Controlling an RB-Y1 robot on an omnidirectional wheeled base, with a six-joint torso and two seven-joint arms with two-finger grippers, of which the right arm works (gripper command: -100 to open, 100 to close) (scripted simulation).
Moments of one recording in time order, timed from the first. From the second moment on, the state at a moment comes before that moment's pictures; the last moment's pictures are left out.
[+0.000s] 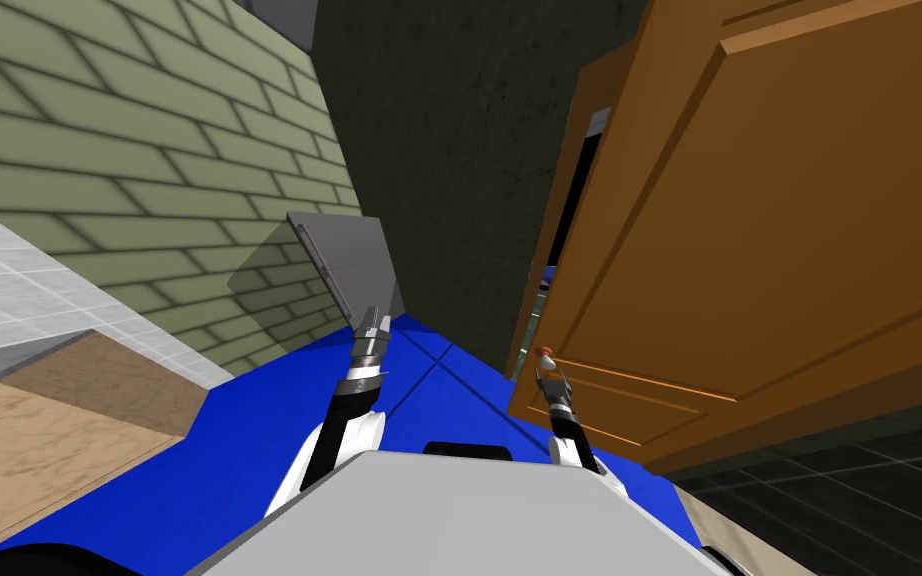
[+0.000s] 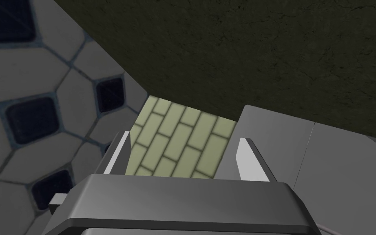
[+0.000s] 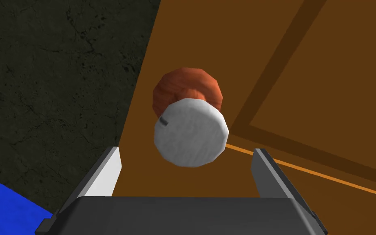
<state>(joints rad) -0.06 -0.27 0.13 -0.64 -0.55 -0.86 -1.13</state>
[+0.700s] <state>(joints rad) -0.06 -0.23 0.16 -0.71 -0.62 -0.83 -1.29</state>
